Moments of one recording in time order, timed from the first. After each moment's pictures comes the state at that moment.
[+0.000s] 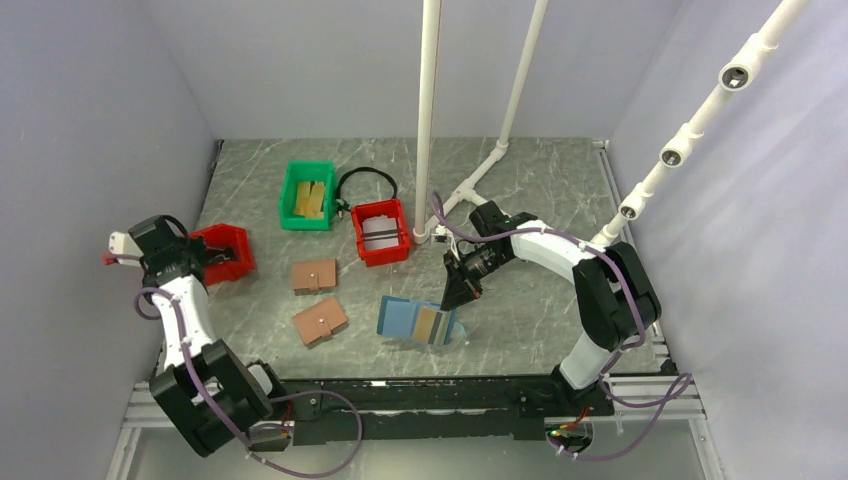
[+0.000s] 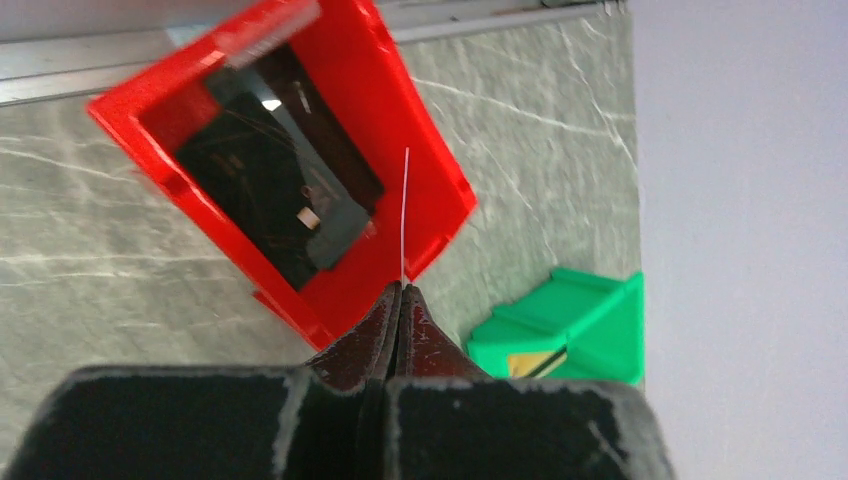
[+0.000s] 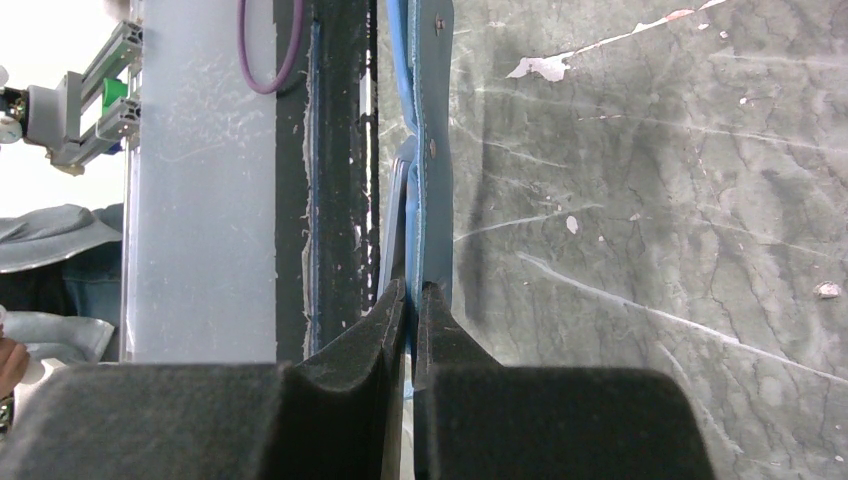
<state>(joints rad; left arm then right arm) 0.59 1.09 0.75 -0.25 -0.04 -0.94 0.49 1.67 1.03 -0.75 -1.10 -0.58</state>
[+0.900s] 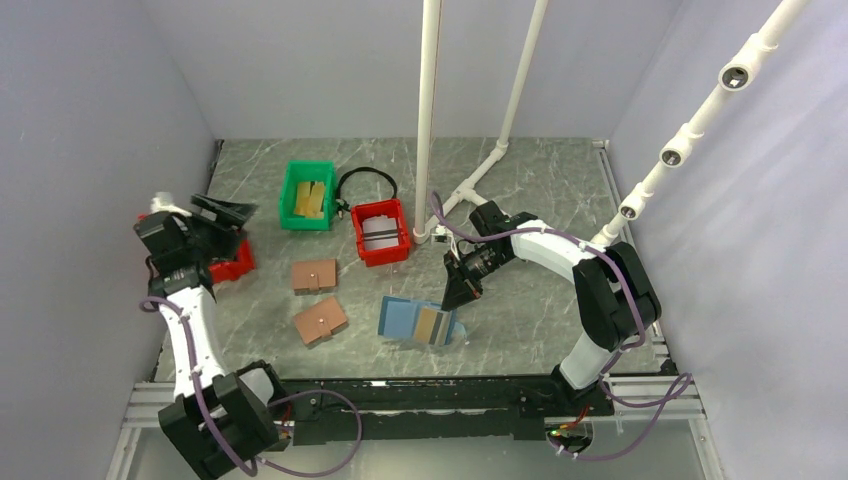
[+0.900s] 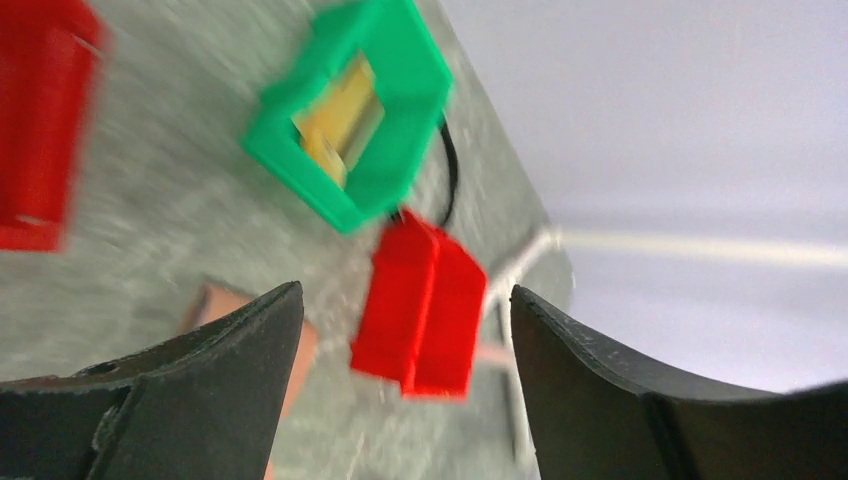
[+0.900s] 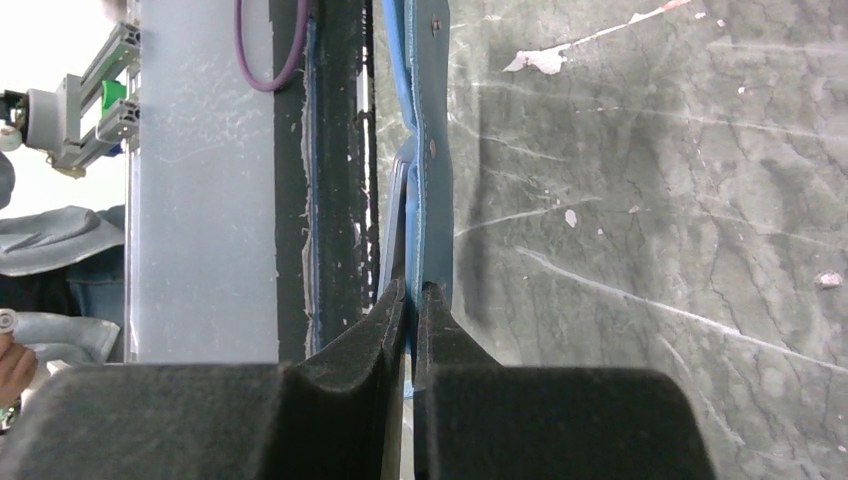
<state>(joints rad) 0.55 0.98 0.77 -0.22 0.49 -0.87 0.49 1.67 1.03 -0.76 -1.09 -0.58</state>
